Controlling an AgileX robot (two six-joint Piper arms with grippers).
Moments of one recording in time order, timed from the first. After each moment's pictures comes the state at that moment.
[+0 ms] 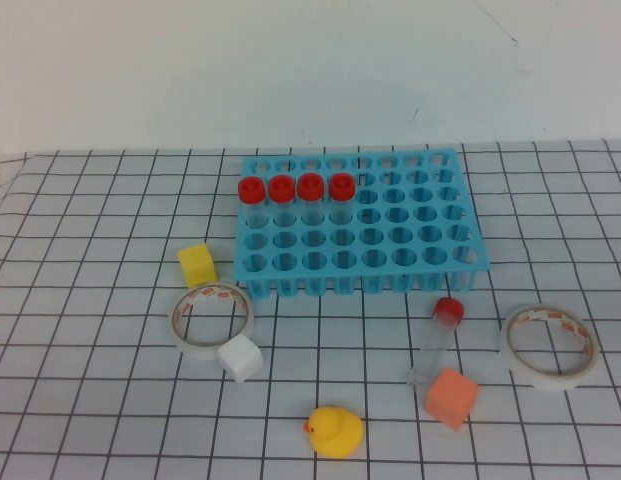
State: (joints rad) right arm -0.09 0.93 -0.62 0.58 0.64 -0.22; left arm -0.10 0.36 -0.42 -0.18 0.57 0.28
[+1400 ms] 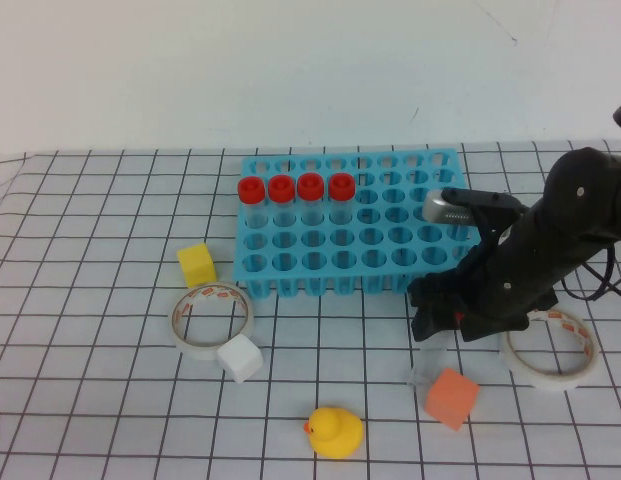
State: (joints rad) right arm 0.39 1.90 -1.28 0.41 0.73 -0.03; left arm -0.10 0.36 -0.35 -0.23 0.47 0.28
